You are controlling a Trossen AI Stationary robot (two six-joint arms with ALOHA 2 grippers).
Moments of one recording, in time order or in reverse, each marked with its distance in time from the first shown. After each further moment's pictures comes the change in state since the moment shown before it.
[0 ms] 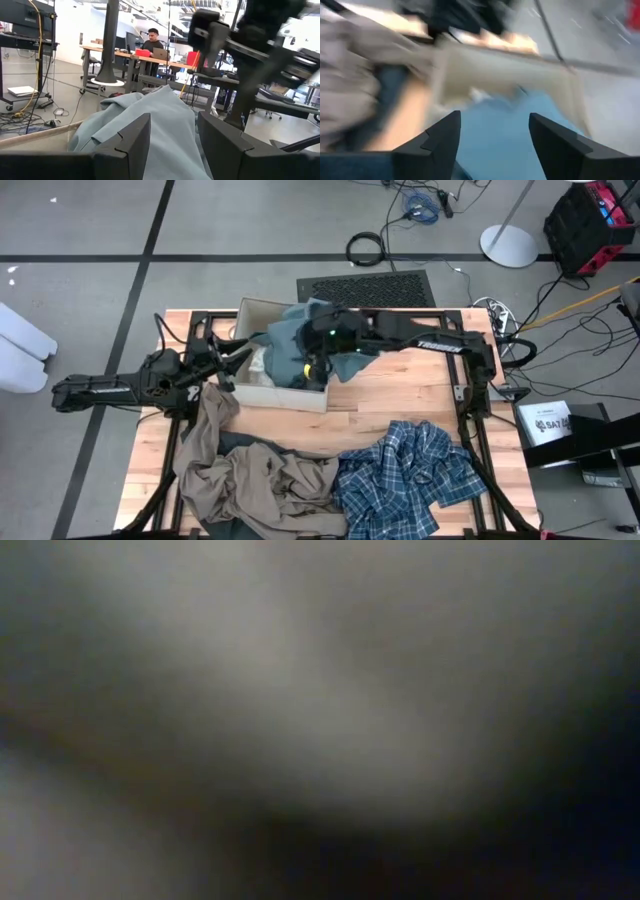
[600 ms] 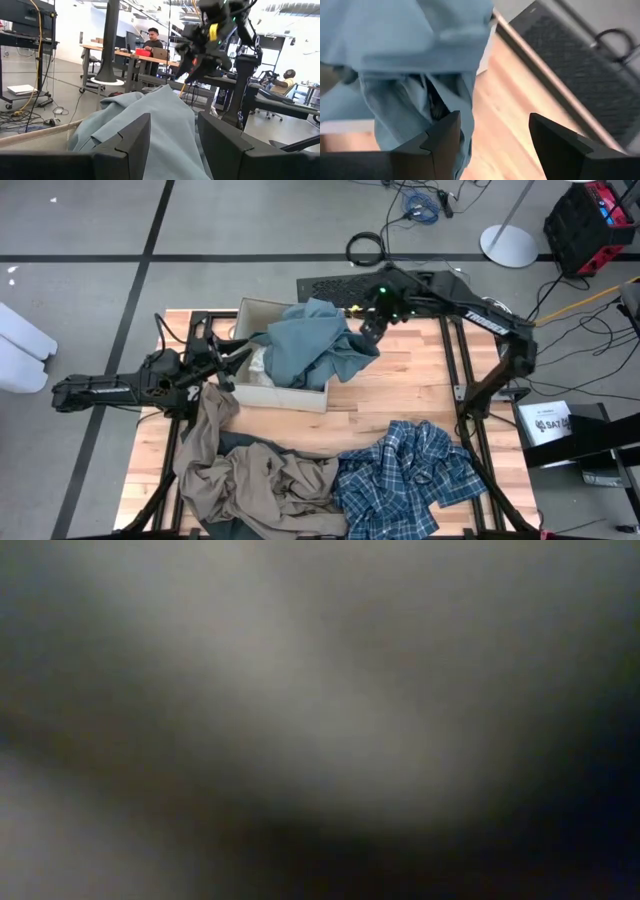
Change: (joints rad) left arm 0.001 0.000 0.000 -0.003 0.000 -0.008; right arm -0.303 -0.327 -0.314 -0.394 0.020 0.429
